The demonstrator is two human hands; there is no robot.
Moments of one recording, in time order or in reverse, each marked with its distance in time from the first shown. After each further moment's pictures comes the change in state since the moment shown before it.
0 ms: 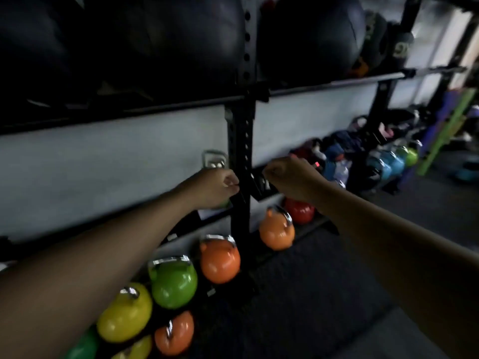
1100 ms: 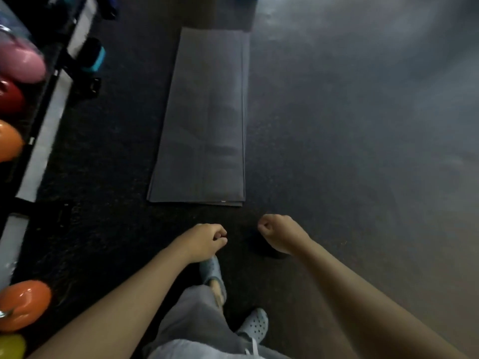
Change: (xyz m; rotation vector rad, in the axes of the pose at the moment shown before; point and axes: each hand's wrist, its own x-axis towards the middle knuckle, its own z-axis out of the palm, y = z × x) left_hand -0.458 0.279 0.478 0.259 -1.310 0.429; right_hand -0.827 0.198 0.178 0.443 -0.164 1.306
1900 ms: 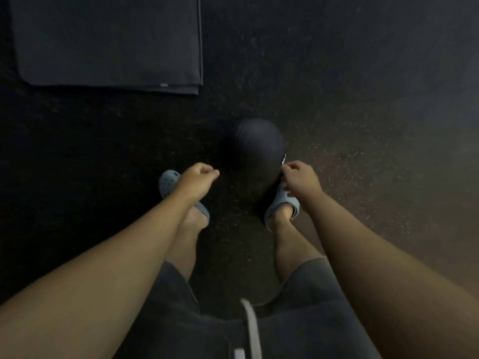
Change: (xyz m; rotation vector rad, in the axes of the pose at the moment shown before) left_hand 0.378 0.012 0.239 -0.557 0.005 -0.553; right_hand 0.250 0.321 0.124 0.639 0.013 0.678
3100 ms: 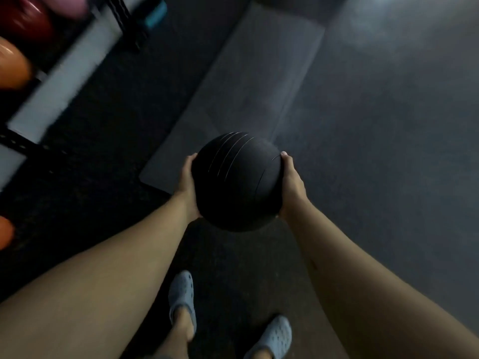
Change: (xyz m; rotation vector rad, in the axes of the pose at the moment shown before) left_hand -0.195 0.139 -0.250 -1.376 -0.022 0.330; right_hand -0.219 -0.331 -0.063 0.482 -0.249 -0.406
